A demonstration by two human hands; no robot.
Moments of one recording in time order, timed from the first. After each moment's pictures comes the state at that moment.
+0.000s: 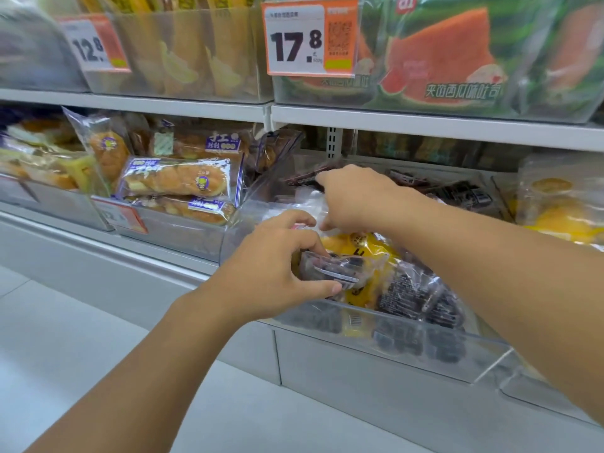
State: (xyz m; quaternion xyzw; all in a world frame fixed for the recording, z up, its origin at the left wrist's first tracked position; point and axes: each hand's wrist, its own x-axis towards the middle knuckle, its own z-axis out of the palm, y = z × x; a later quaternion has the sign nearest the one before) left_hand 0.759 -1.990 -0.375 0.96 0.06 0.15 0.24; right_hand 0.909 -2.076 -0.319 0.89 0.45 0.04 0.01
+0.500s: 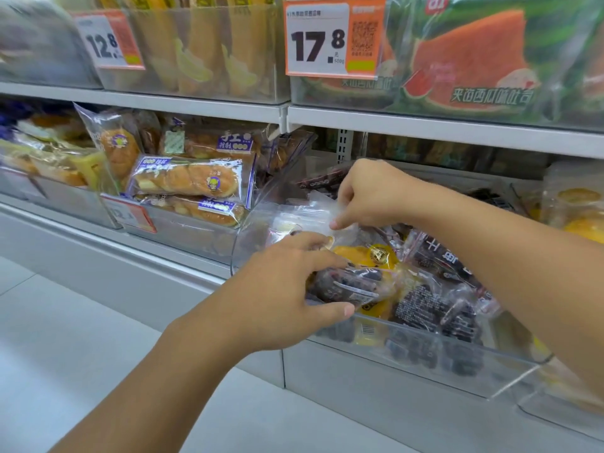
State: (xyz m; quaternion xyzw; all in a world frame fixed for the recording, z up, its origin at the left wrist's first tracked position) left_hand 0.741 -1.998 -0.365 0.97 0.06 0.08 0.20; right_hand 0.929 -2.076 -0.313 0.88 0.46 -0.02 -0.08
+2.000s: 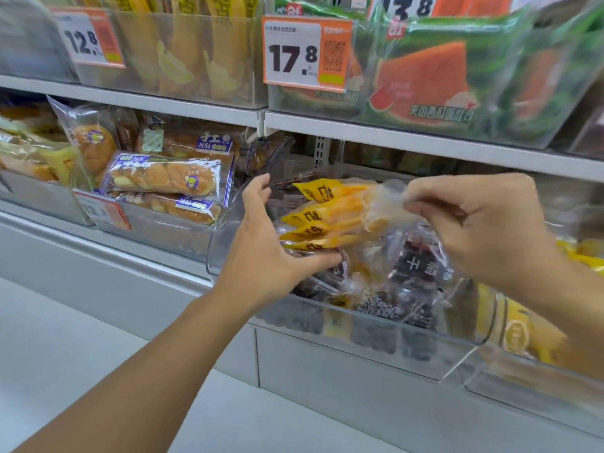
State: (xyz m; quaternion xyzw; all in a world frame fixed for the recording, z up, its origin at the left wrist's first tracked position) left_hand 0.771 -2.007 -0.380 0.84 0.16 0.27 0.44; right_hand 0.895 -2.221 -0.310 0.74 0.53 0.30 -0.28
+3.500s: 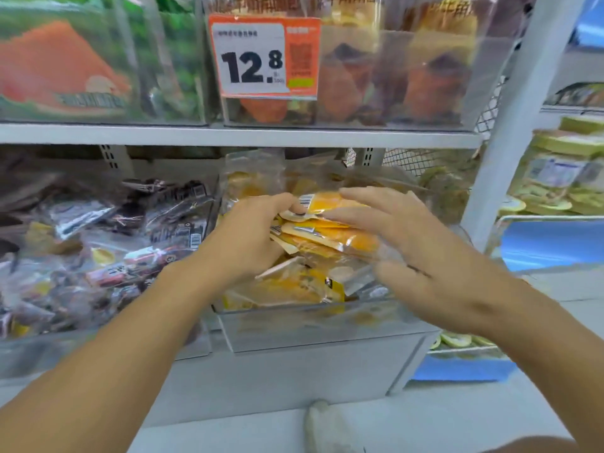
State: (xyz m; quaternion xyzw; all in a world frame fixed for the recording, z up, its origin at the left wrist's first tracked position) left_hand 0.920 -2.242 -0.353 0.94 -0.14 0.16 0.26; right_hand 0.887 -2.484 -0.314 0.90 0.37 0.09 -0.20
